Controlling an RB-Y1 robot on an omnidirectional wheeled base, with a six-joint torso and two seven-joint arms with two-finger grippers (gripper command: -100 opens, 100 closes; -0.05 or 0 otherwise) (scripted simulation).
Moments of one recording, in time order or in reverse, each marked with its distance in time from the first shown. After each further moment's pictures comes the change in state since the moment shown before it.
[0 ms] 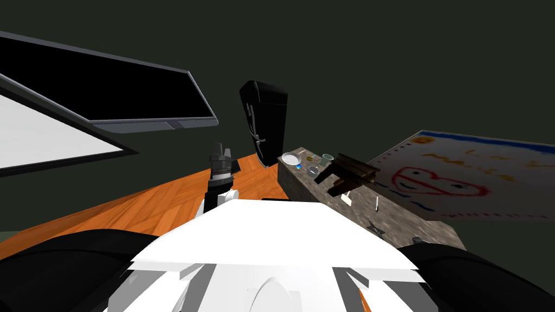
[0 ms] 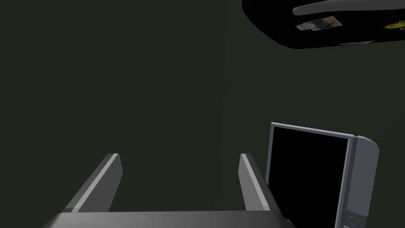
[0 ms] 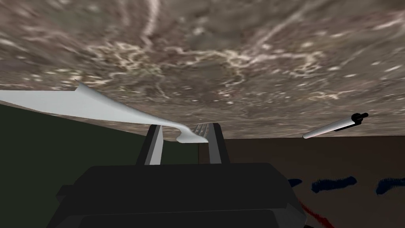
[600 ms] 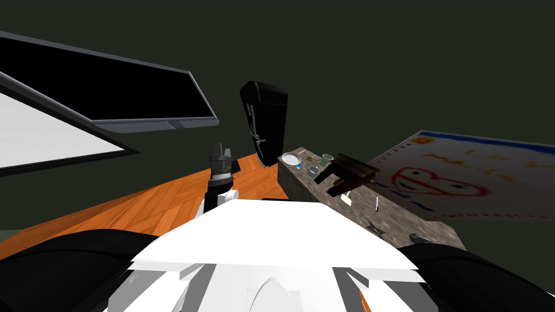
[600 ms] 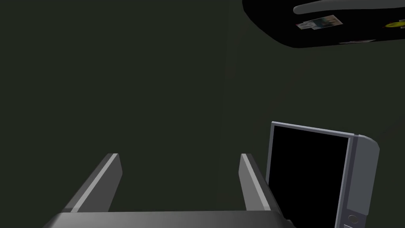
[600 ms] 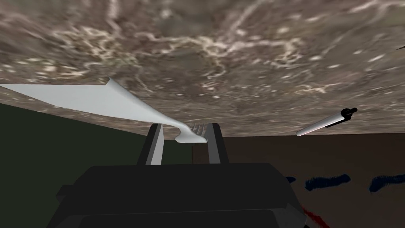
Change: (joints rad) left arm 0.000 0.000 0.000 0.000 0.000 0.000 0.000; right arm 0.001 -0.020 0.002 -0.032 0.003 0.028 -0.020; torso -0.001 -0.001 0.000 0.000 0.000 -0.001
